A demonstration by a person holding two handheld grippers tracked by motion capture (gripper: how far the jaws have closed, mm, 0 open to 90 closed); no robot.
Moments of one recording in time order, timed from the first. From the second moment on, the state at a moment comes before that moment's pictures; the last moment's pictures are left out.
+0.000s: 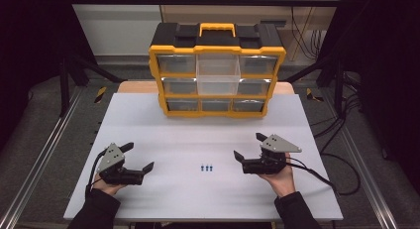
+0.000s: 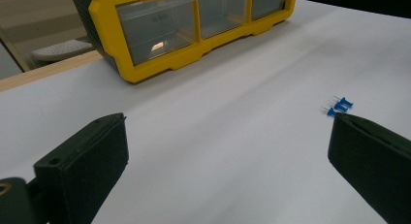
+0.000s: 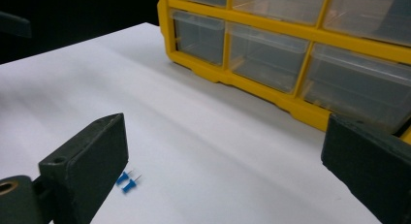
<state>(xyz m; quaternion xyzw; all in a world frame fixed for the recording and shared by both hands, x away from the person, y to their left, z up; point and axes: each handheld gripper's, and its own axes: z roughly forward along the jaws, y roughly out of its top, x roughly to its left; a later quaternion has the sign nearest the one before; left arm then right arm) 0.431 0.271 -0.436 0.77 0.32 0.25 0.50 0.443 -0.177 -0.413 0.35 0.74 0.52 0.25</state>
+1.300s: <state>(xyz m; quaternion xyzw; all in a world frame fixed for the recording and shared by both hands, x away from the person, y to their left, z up) 0.432 0.274 -0.437 0.76 0.32 0.25 0.50 0.455 -0.116 -0.437 0.37 0.76 0.50 0.18</state>
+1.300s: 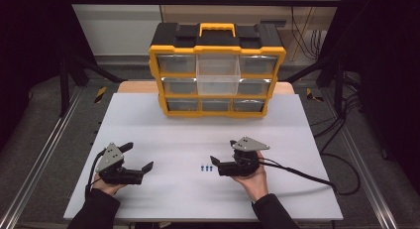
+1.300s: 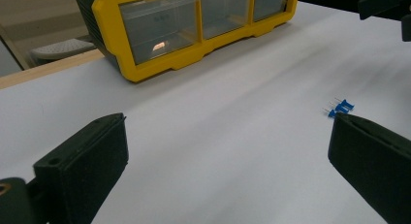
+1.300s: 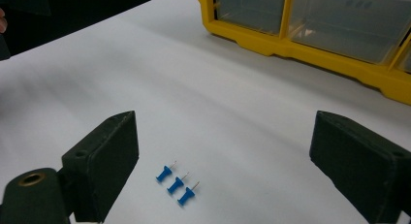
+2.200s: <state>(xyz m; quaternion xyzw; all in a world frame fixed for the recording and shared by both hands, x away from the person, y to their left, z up) 0.432 0.273 -0.436 0.76 0.32 0.25 0.50 0.455 -0.097 -0.473 0.38 0.80 0.43 0.15</state>
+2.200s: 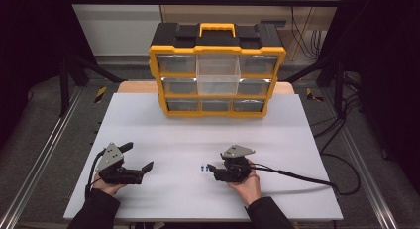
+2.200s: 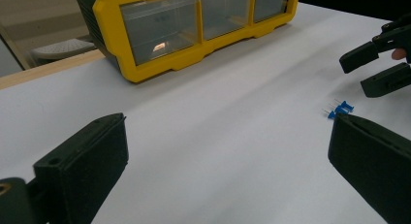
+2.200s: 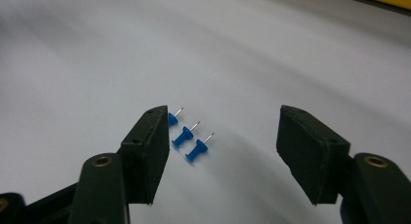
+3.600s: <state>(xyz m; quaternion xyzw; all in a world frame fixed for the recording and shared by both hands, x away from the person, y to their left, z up) 0.432 0.273 -0.436 0.76 0.32 0.25 0.50 0.456 -0.083 -0.486 0.37 0.83 0.39 0.14</state>
